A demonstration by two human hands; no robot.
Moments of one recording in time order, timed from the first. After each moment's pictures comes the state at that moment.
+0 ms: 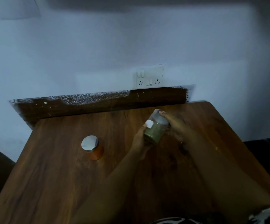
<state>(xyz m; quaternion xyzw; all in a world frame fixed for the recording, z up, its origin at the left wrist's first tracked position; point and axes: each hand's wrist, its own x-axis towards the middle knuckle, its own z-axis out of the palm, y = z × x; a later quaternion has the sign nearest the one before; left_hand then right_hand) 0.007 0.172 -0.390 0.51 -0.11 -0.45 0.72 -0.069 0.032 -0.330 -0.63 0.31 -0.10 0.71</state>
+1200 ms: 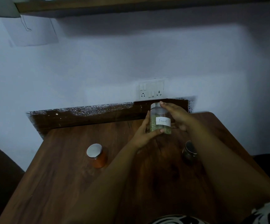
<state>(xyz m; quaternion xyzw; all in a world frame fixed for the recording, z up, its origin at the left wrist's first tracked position) 0.009 0.166 -0.323 0.61 -0.36 -0.34 0.62 -0.072 0.019 -0.257 -0.69 0.29 -0.12 0.65</state>
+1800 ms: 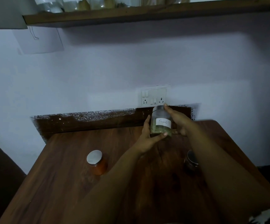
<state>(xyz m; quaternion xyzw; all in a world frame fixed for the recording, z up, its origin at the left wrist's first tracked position) 0.004 0.153 -0.307 0.63 -0.35 -0.32 0.61 -0.064 0.009 -0.244 -0.65 0.33 -0.11 0.68</state>
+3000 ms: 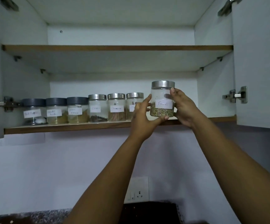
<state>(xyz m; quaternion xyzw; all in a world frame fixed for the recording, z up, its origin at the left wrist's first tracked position) -0.017 -0.024 0.035 0.57 -0.53 0.23 0.59 -0.119 -0.139 0.082 -0.66 -0.02 -0.45 0.60</state>
